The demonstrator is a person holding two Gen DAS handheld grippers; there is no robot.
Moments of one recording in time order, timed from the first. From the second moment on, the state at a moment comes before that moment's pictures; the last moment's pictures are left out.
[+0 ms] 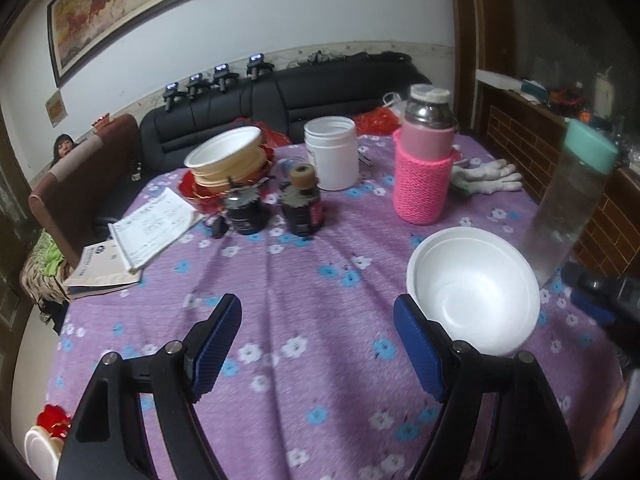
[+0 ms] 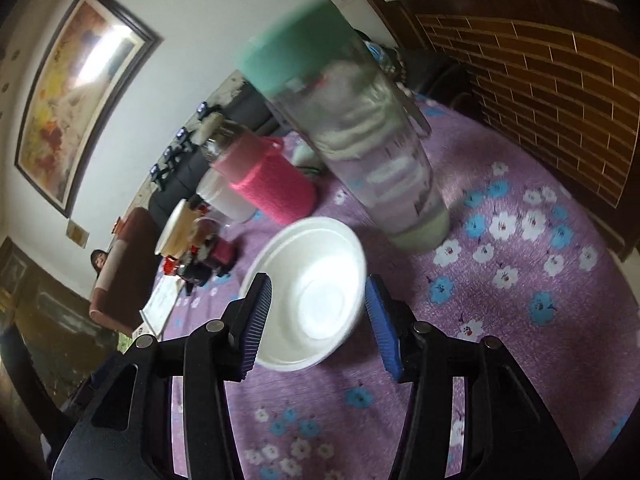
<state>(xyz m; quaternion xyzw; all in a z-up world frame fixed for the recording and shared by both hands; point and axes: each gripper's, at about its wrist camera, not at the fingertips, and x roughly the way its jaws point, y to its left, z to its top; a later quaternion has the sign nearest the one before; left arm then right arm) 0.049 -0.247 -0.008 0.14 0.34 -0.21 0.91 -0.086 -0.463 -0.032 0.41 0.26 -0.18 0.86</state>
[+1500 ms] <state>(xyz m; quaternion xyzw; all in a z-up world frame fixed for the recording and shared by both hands) 0.113 -0.300 -0.079 0.03 0.52 -0.34 0.79 -0.061 -0.483 -0.091 0.48 0.29 -0.14 0.82</state>
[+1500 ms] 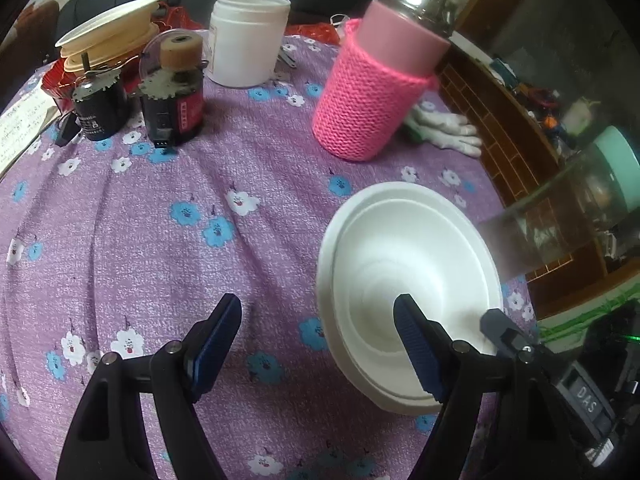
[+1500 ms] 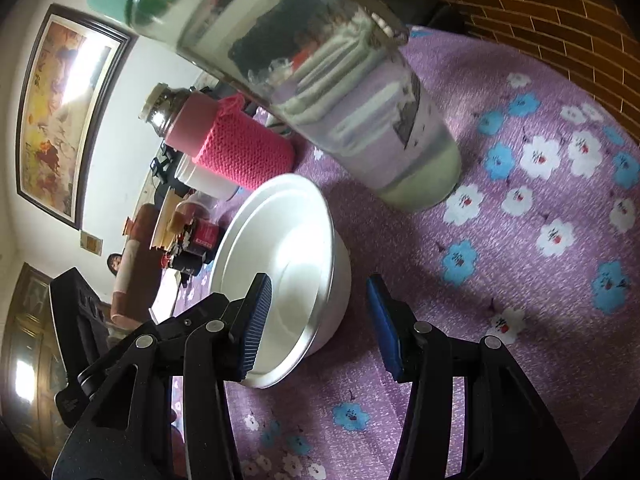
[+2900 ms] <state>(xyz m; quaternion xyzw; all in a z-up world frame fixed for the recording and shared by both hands) 0.088 -0.327 -0.098 0.14 0.46 -0.30 0.82 -0.046 -0.480 -0.105 0.46 0.31 -0.17 0.82</state>
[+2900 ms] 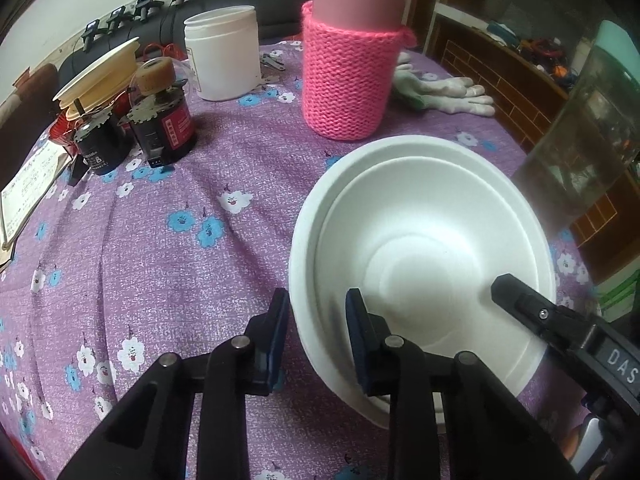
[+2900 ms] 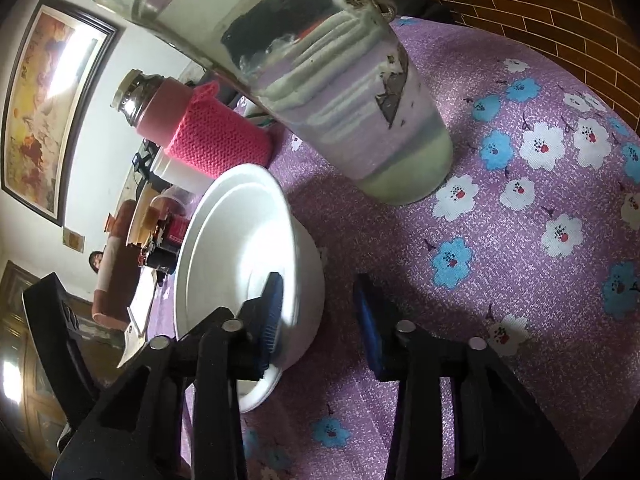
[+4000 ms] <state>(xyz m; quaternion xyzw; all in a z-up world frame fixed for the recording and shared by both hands) 0.070 -0.325 -0.081 0.15 0.43 -0.31 0.83 -0.051 -0.466 -0.087 0.43 0.30 -0.17 0.83</state>
